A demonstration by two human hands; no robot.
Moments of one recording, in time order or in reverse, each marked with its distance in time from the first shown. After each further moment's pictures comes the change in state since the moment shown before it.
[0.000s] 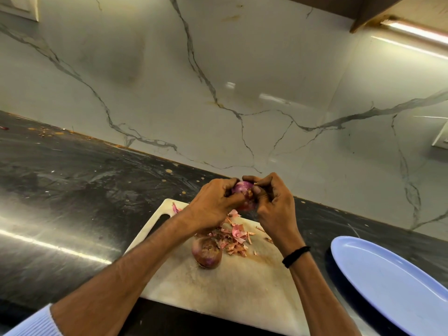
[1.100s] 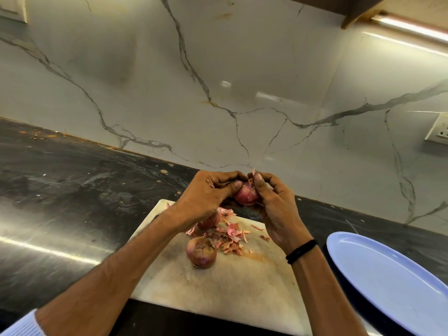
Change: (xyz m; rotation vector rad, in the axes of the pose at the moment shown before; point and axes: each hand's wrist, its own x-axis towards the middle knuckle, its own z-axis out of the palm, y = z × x) left_hand -0.004 0.009 -0.004 -0.480 0.048 0.019; right_hand 0.006 -0.018 -0.011 0.586 0.011 0.506
